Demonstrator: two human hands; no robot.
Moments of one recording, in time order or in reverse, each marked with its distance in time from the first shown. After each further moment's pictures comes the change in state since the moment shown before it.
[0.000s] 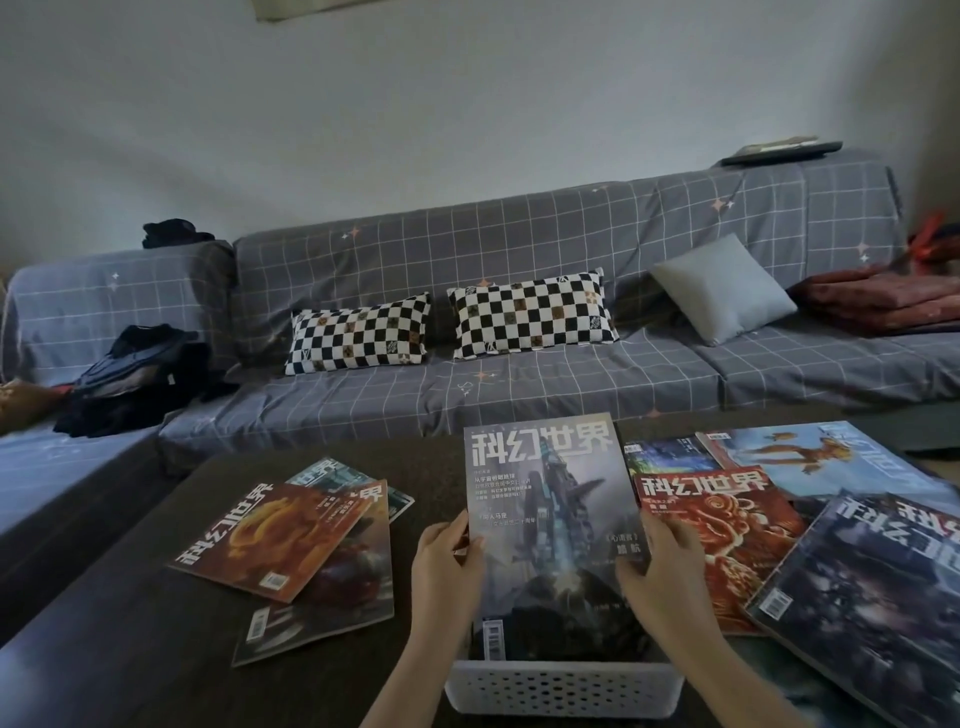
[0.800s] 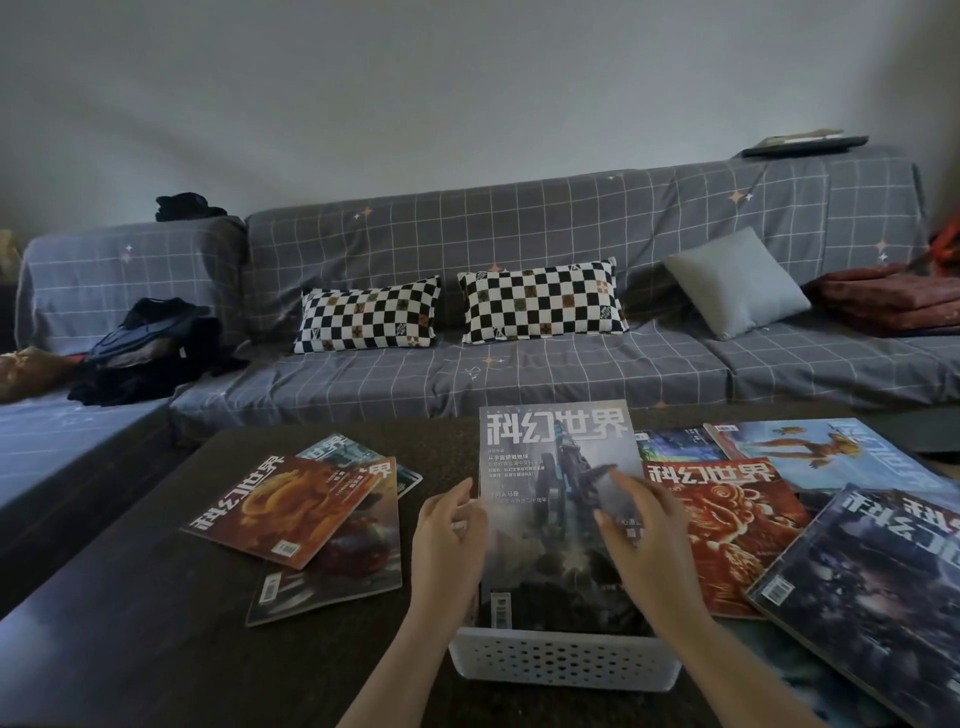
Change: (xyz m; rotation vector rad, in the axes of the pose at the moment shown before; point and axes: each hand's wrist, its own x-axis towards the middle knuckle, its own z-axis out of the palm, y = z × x) left_hand -0.010 0.005 -0.011 -0.122 0.054 0.053; right_hand -0.008 -0.012 0.008 0.137 0.108 -0.315
